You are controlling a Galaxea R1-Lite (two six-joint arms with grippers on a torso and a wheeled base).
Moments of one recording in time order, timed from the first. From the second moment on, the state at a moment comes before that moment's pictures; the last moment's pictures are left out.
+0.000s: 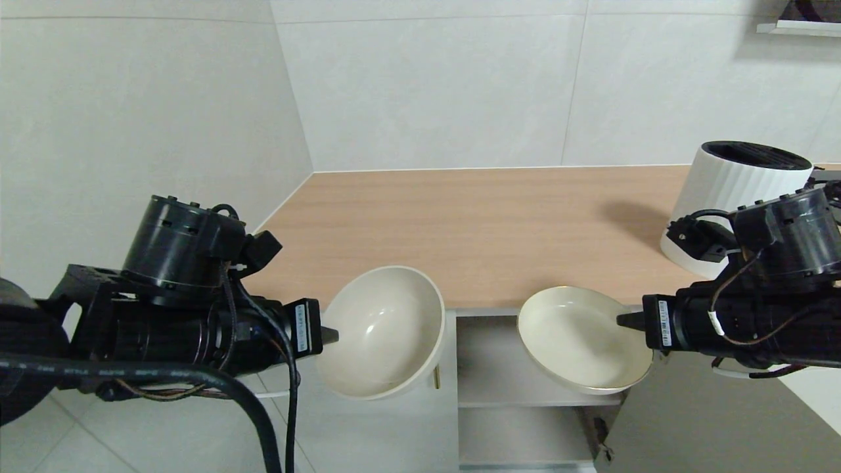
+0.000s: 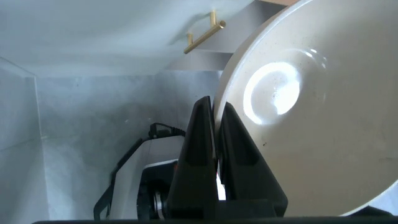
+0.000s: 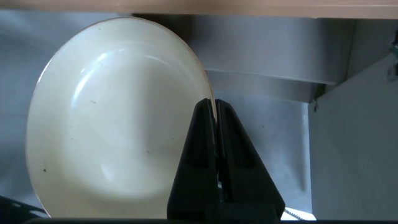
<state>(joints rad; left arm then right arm) -0.47 1.52 -0.89 0.08 -0.05 -0.58 0.46 1.50 -0.86 -0.01 -0.02 0.35</state>
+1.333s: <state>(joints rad) -0.47 1.53 -0.89 0.08 -0.06 -0.57 0.46 1.55 -0.86 -0.01 -0.02 0.34</state>
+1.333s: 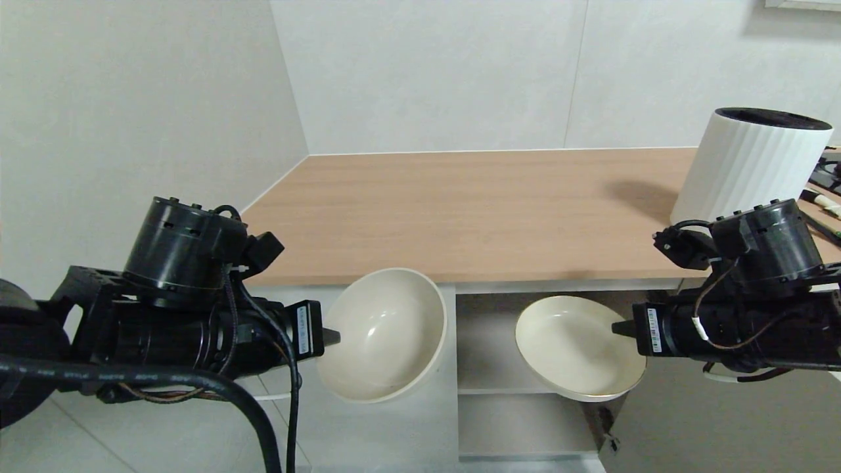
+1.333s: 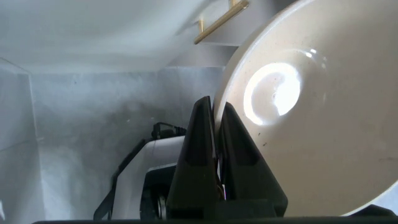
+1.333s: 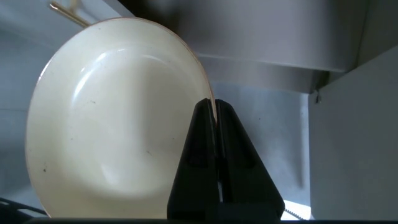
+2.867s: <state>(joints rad) -0.48 1.53 -0.89 0.08 -0.06 -0.57 0.46 1.64 -0.86 -0.09 -0.02 0.34</state>
